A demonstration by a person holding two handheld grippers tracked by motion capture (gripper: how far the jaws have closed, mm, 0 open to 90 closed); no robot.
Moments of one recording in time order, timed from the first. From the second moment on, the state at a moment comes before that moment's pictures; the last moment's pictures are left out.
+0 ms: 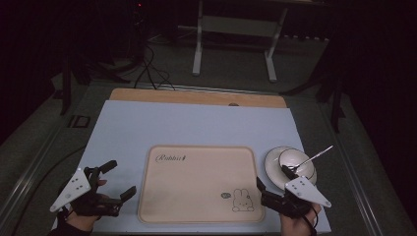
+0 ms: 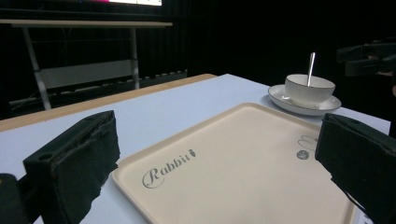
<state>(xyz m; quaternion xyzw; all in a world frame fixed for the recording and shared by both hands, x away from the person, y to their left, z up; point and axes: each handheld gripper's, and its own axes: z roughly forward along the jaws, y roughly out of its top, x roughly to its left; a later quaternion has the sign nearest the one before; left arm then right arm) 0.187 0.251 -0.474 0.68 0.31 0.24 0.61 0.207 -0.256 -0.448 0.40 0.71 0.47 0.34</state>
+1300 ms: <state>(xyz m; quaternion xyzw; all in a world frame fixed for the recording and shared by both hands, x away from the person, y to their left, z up) 0.188 0.250 -0.475 0.68 0.31 0.23 0.62 0.225 -0.278 -0.376 0.38 0.68 0.48 0.40</state>
